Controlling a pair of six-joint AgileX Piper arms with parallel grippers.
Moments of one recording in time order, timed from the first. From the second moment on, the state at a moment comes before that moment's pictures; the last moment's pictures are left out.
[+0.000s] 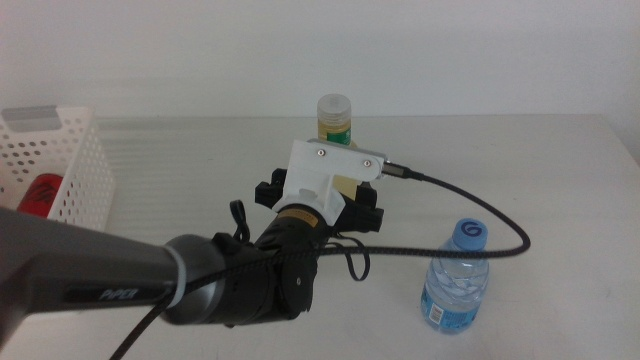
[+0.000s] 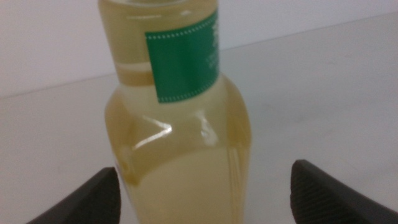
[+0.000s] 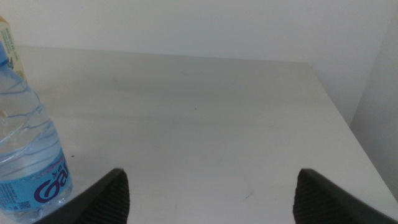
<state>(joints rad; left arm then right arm) -0.82 1.88 -0.92 -0.78 -0.73 0.49 0.05 -0.01 0.03 -0.07 0.25 0.05</state>
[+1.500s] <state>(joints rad) -0.70 2.05 -1.08 -0.55 -0.68 0.32 0.05 -0.01 0.03 -0.07 0.25 0.05</state>
